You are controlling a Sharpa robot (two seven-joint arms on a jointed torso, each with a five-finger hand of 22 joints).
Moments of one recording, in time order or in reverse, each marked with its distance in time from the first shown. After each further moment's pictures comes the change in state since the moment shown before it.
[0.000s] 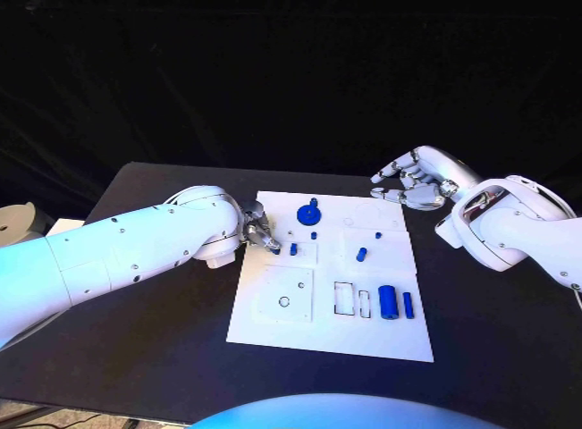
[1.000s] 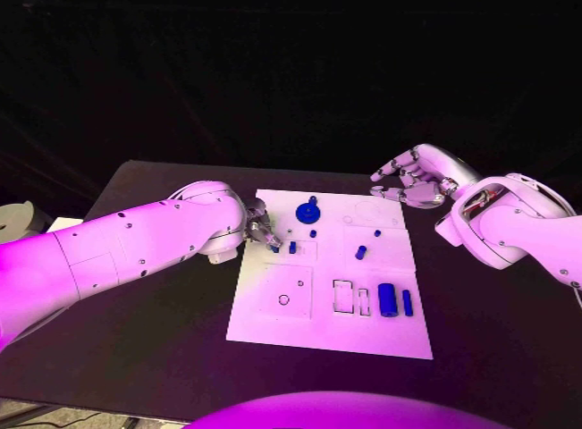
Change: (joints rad) left arm 0.008 0.032 -0.003 -0.033 -0.009 0.034 -0.020; left_hand -0.046 -0.005 0.005 -0.035 -0.002 0.021 -0.011 0.004 0.002 0.023 -0.009 0.000 0.006 0.000 -0.008 0.000 0.001 0.000 0.000 0.000 0.006 0.000; right arm 0.000 -0.002 0.000 0.002 0.000 0.002 0.000; right_hand 0.000 0.000 -0.003 0.003 0.000 0.000 0.000 0.000 0.000 0.000 0.000 0.000 0.000 0.000 0.000 0.000 0.000 0.000 0.000 0.000 0.000 0.000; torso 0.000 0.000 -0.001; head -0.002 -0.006
